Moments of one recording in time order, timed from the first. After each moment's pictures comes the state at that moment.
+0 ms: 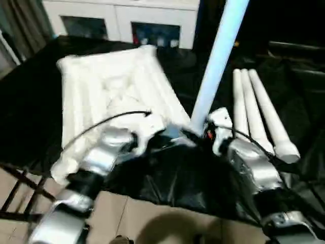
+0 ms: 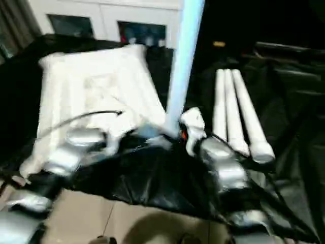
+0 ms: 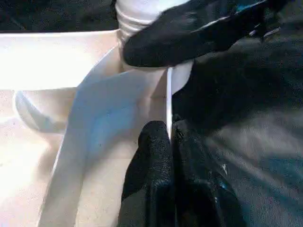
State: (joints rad) left arm -0.60 0.20 -0.27 0.50 0.06 0.24 -0.89; right arm -0.47 -0.16 0.05 0.50 0.12 0.18 0.54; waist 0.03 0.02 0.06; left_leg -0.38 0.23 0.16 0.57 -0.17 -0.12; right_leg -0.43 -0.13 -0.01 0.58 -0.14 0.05
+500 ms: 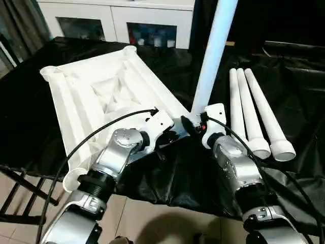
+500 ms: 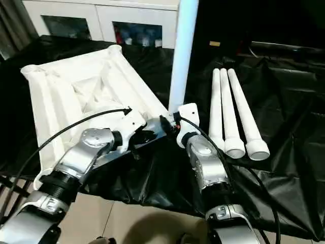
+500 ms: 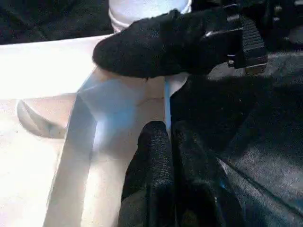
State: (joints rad) left arm -0.59 0.18 -0.27 0.49 0.10 0.23 -0.82; right arm -0.51 -0.06 0.01 0.58 0.07 0.10 0.38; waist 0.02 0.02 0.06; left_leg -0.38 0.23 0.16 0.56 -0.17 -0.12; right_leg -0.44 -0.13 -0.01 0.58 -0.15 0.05
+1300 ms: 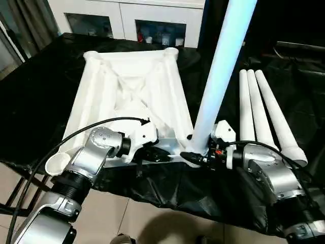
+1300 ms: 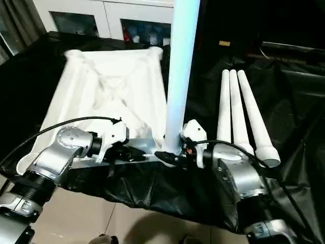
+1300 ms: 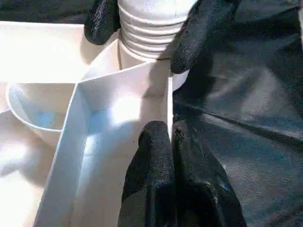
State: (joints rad) left arm -0.56 0.36 -0.32 0.46 -0.01 0.12 -1.26; right arm -0.36 -0.37 0.17 0.32 0.18 0.15 1.08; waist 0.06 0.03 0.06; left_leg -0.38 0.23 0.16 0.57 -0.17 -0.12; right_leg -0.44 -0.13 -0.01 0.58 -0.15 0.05
